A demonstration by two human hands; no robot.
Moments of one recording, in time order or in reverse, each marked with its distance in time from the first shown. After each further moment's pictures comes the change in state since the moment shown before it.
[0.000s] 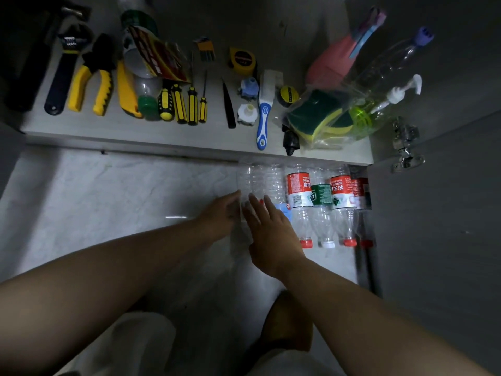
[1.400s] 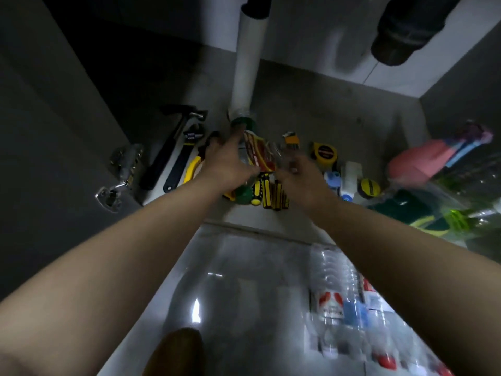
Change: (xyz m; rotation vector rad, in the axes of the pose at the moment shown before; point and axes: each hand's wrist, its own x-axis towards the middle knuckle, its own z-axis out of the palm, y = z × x) left_hand 0.040 0.069 -0.260 0.198 0.625 0.002; right_hand 0.193 -0.086 -0.204 0.877 0.400 -0.008
